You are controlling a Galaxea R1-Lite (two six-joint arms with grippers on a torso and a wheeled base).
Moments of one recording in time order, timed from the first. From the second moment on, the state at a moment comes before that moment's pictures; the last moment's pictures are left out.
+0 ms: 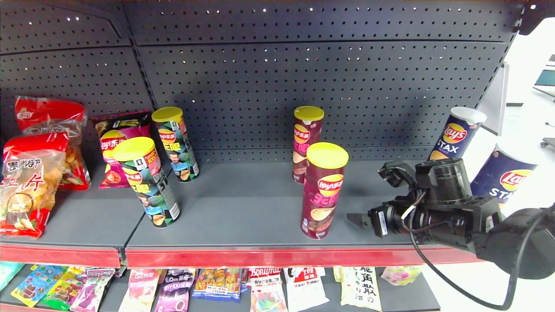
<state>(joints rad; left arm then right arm) 0.00 0.00 0.00 0.01 -0.02 0.02 0.42 1.78 -0.65 -0.52 -0.05 0.04</state>
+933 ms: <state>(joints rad) 0.00 0.00 0.00 0.01 -0.02 0.02 0.49 1.90 -0.68 -0.58 -0.12 0.04</state>
